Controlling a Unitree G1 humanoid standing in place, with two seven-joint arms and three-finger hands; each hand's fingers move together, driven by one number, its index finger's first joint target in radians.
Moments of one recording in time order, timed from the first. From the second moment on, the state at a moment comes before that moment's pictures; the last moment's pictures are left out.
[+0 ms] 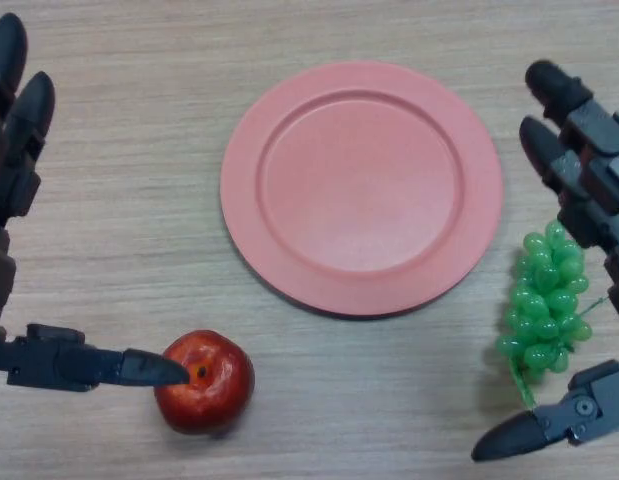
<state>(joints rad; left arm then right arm) 0.15 0.18 0.28 -0.81 -0.17 0.18 -0.24 0.12 -0.33 -0.01 -0.99 0.14 0.41 0.15</state>
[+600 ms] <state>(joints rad) 0.14 0.18 0.29 -0.74 -0.16 0.14 -0.26 0.05 -0.23 -0.06 -0.99 0.08 0.42 0.21</state>
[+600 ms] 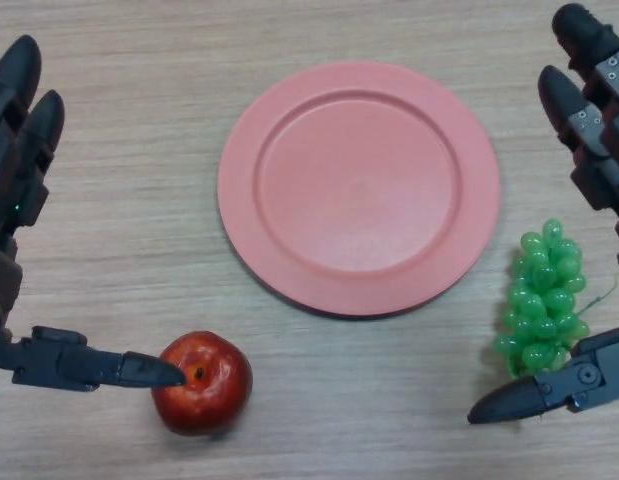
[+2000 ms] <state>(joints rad) 0.22 0.18 -0.01 0.15 0.11 -0.65 0.03 0.04 -0.23 -0.01 -0.90 0.04 0.43 0.23</state>
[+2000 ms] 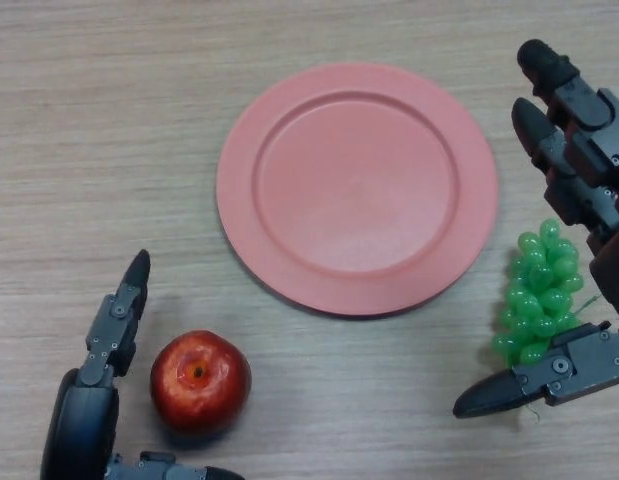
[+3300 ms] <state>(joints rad) -0.41 0.21 -0.07 0.05 0.16 0.01 -0.19 -0.01 -0.22 -0.03 -0.99 0.05 0.60 0.16</state>
